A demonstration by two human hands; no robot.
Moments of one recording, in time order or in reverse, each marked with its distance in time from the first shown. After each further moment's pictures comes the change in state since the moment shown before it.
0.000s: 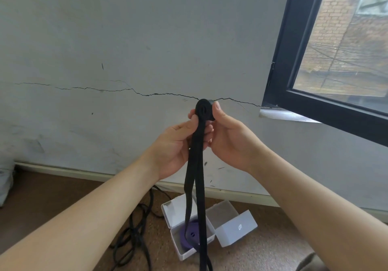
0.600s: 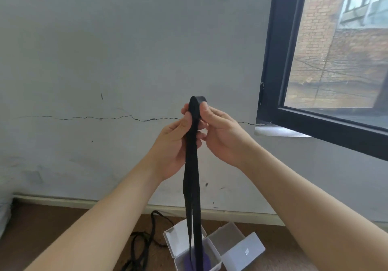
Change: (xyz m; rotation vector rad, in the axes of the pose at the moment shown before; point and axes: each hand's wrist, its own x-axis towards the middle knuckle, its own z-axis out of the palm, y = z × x) left_hand 0.024 0.039 0.018 0.059 0.009 0.166; right_hand 0.029 -0.038 0.004 -0.133 0.035 -0.213
